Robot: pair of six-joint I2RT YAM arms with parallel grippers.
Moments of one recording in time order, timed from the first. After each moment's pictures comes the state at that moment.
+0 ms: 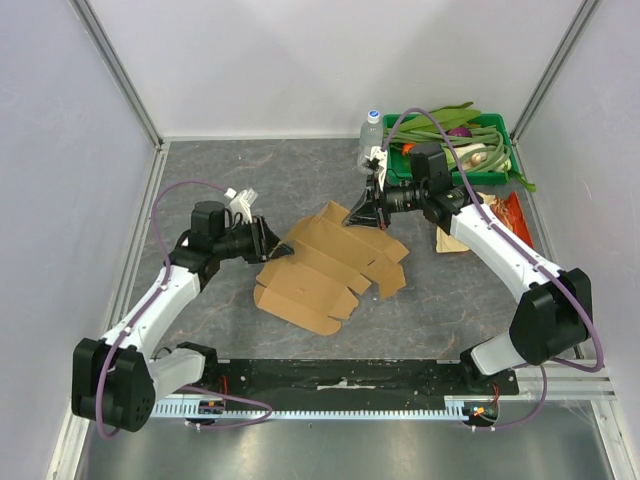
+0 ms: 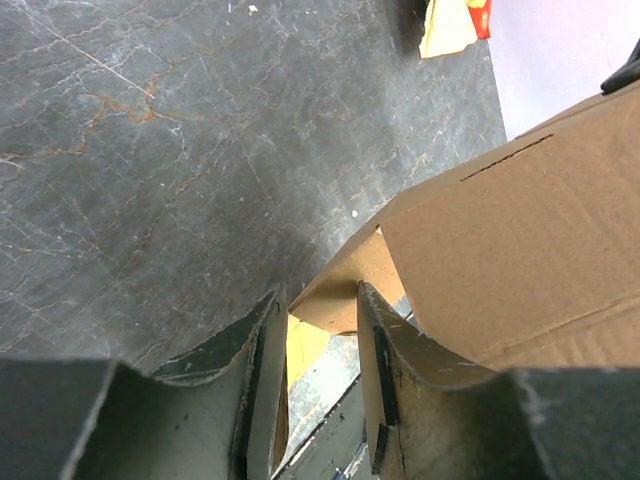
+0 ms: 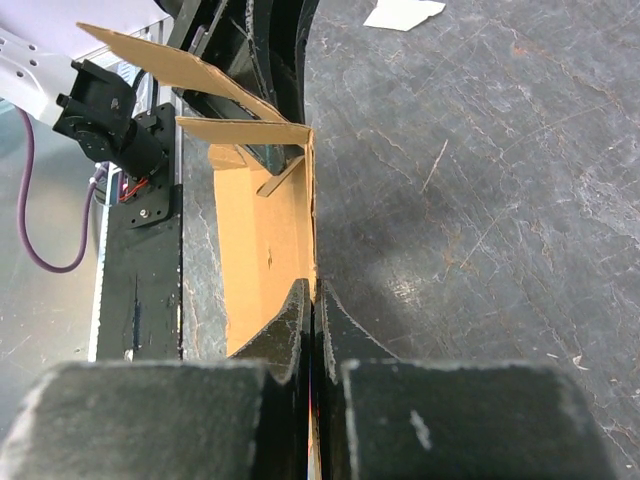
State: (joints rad) left arm -0.24 1.10 0.70 -0.19 0.70 -0.47; right arm 0.41 1.48 1.23 -0.30 -1.02 -0.18
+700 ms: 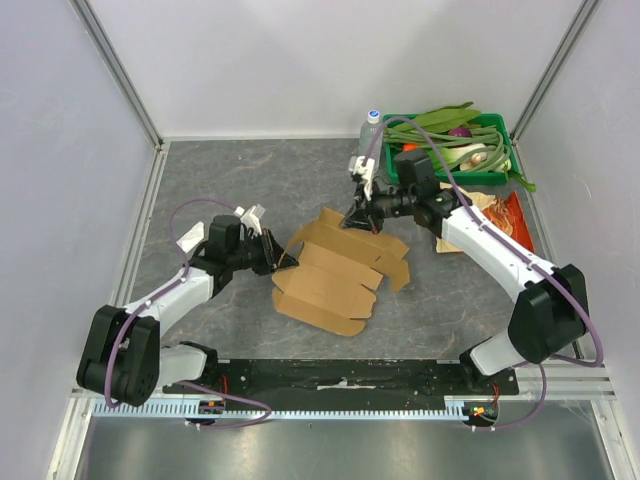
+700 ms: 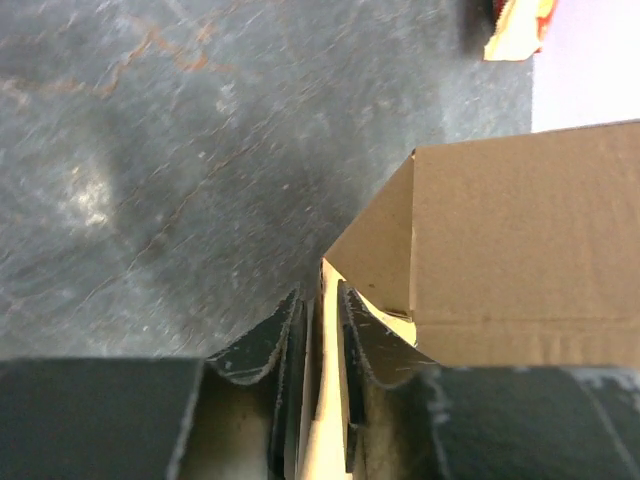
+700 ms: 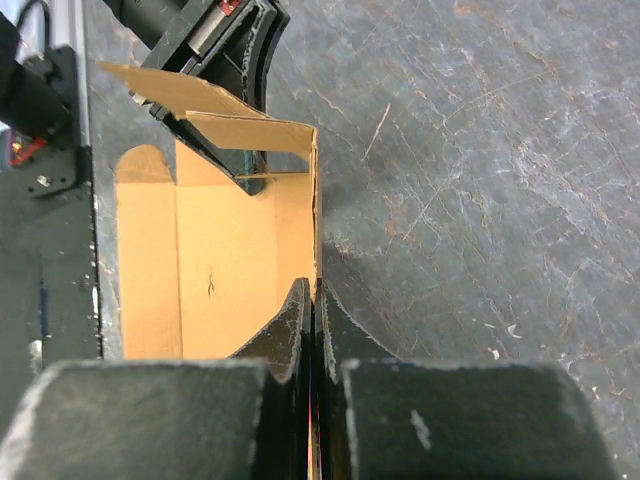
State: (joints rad) left arm -0.29 1.24 0.57 0.04 0.62 -0.62; right arm 0.45 1.50 1.23 -0.32 -0.88 -0.29
